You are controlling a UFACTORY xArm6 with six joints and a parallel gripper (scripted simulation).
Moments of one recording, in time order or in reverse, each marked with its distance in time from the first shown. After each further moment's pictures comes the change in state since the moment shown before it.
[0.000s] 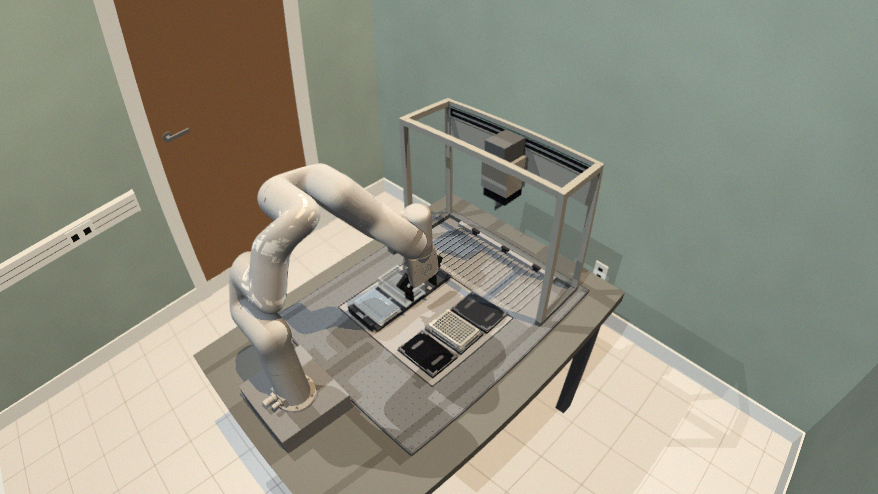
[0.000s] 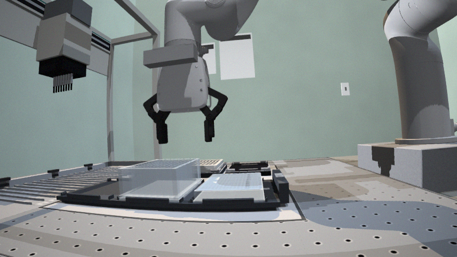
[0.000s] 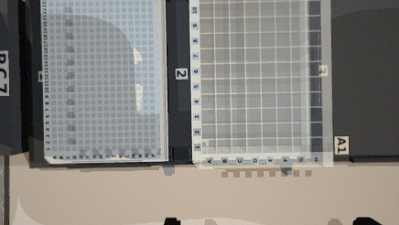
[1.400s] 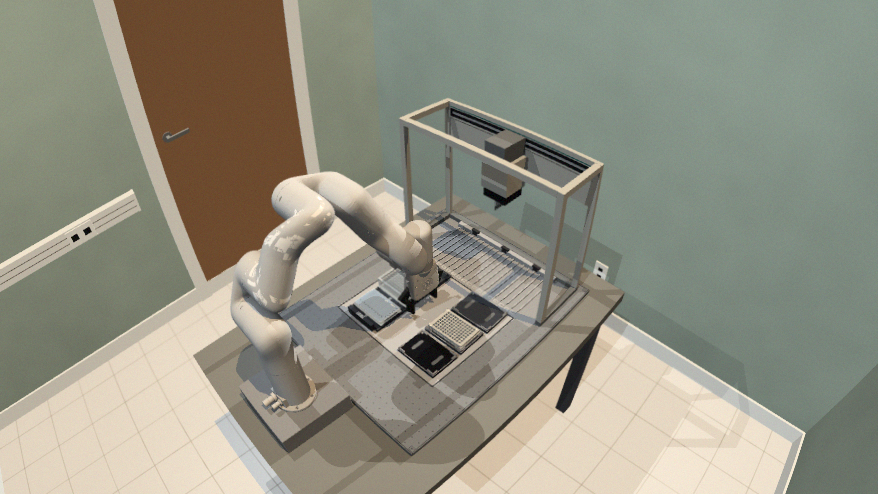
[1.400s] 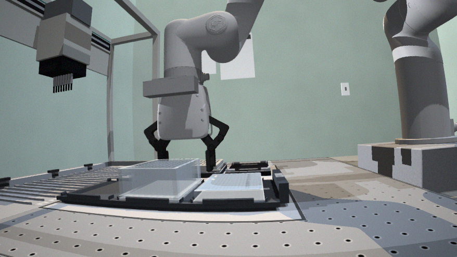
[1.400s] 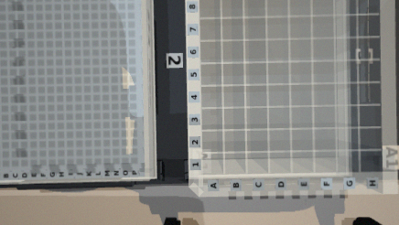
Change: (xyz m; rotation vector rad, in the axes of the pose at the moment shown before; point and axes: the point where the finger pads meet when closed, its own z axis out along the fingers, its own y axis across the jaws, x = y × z) arm 0.000 0.000 0.054 -0.001 0.000 0.000
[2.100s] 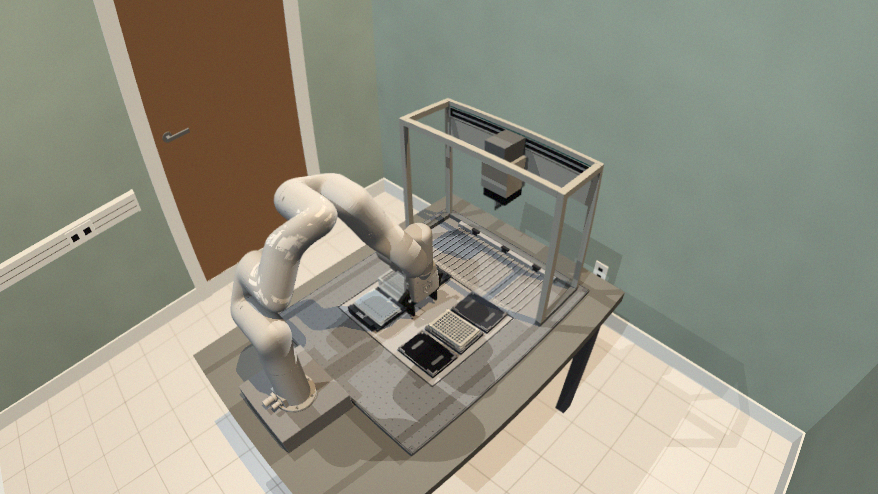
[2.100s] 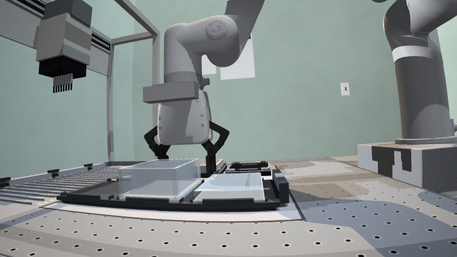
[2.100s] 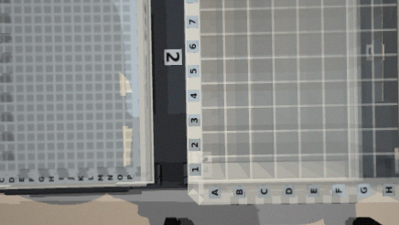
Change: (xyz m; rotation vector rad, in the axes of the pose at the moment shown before) arm 0.000 0.000 0.010 0.000 0.000 0.000
